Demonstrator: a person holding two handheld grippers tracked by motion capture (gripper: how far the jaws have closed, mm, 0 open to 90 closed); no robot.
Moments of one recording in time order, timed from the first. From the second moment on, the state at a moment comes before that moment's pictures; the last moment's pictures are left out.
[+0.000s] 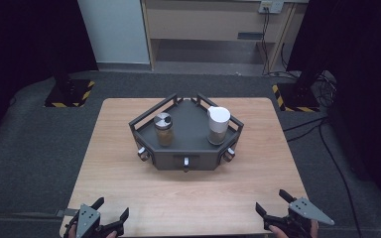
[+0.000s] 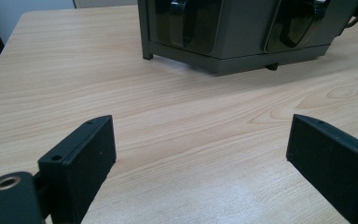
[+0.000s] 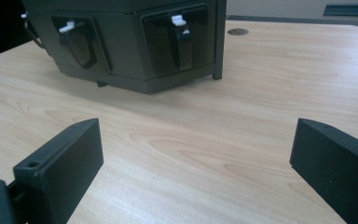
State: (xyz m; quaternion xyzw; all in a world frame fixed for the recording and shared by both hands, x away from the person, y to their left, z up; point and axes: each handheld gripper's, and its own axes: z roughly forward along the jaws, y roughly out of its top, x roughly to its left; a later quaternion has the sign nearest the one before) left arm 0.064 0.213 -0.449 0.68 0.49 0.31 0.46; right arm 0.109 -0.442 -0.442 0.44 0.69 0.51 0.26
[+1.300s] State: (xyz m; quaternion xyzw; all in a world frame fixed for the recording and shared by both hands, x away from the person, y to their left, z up) left arm 0.067 0.210 -0.446 0.69 0.49 0.32 0.44; right arm 0.095 -0.440 -0.469 0.44 0.70 0.48 0.30
